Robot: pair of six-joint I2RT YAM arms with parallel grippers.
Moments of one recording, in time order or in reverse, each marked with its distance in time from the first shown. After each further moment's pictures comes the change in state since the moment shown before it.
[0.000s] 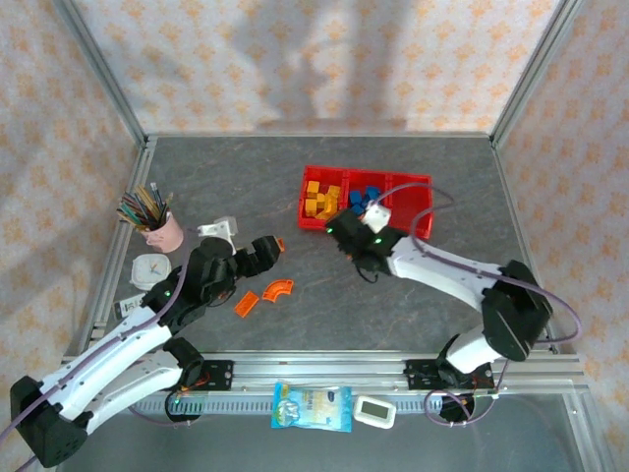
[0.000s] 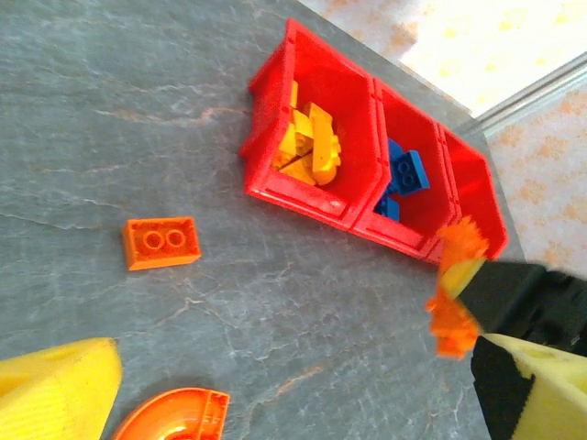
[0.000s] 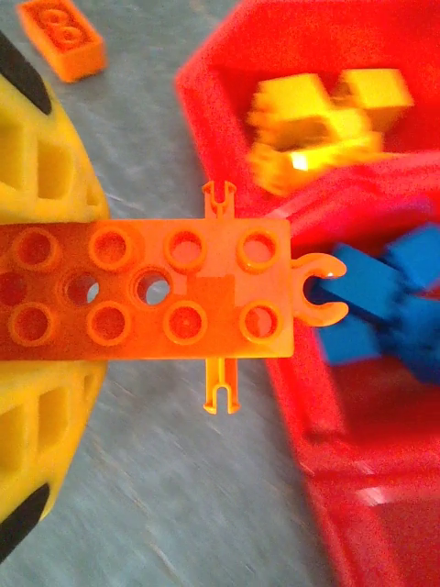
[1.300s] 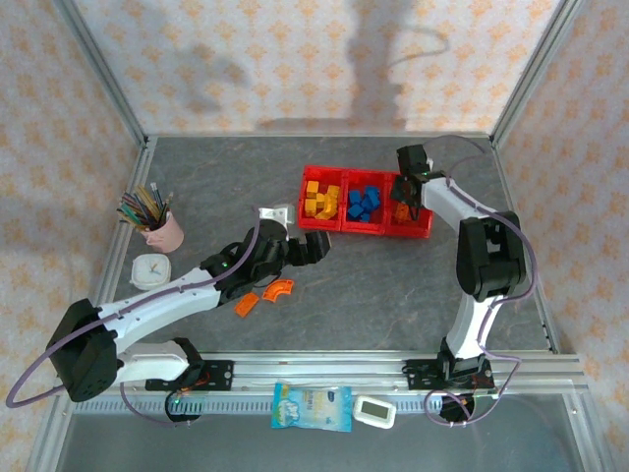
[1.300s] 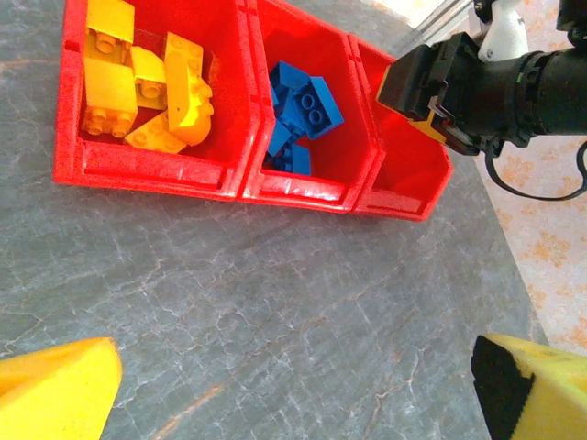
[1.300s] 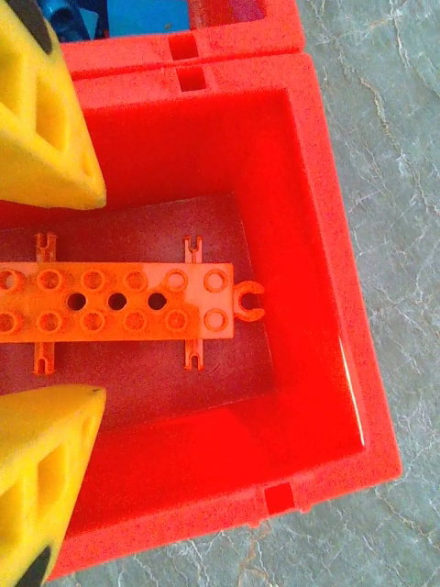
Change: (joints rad) left arm -0.147 0.433 0.164 0.261 0.042 0.053; right arm -0.592 0.385 0.311 0.090 -0.262 -0.656
